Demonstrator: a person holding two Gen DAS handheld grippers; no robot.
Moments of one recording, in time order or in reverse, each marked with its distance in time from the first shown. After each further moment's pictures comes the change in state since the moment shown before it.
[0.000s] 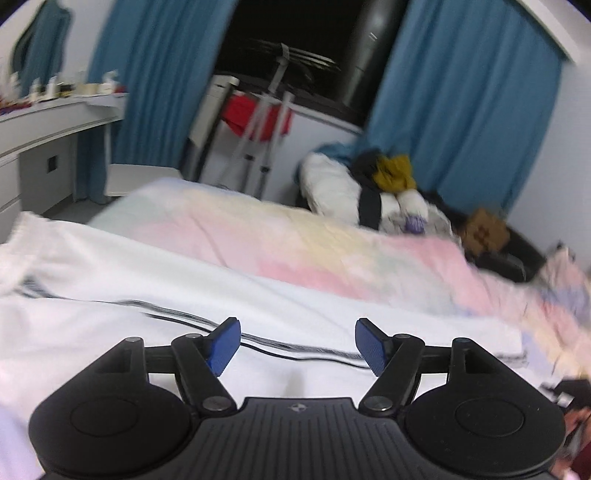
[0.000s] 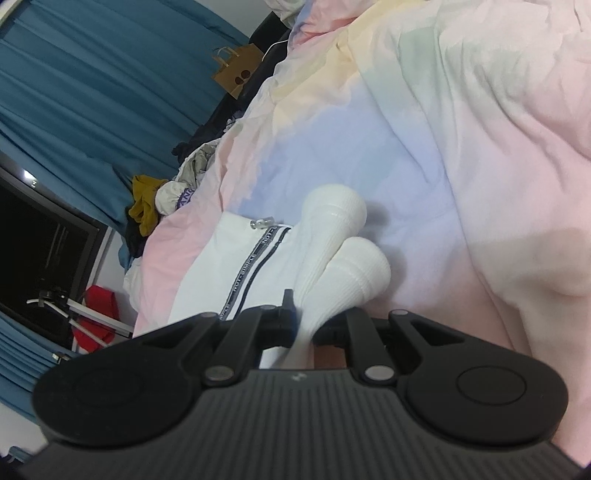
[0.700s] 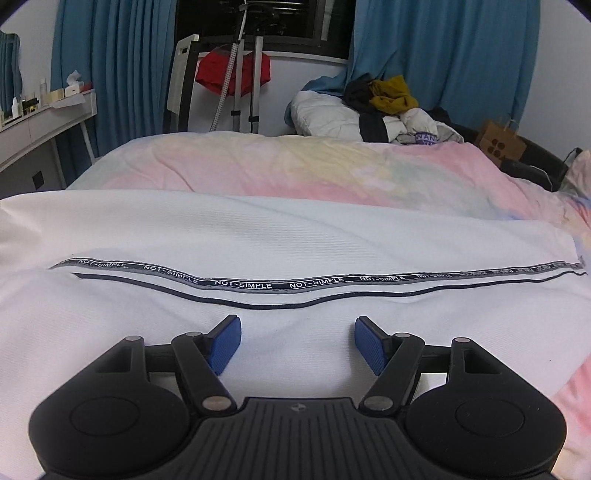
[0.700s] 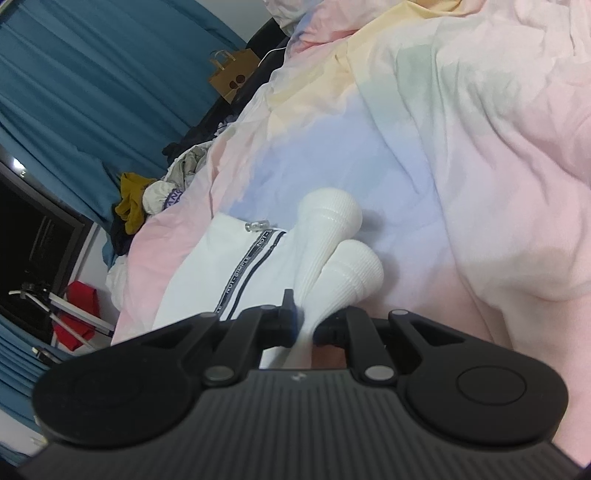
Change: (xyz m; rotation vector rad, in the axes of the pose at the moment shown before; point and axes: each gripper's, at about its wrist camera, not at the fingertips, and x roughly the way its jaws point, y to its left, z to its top) left arm 0.104 0.005 -0.054 0.163 0.141 0.077; right arm -0.003 0.006 -0.001 -0.053 -0.031 -0.060
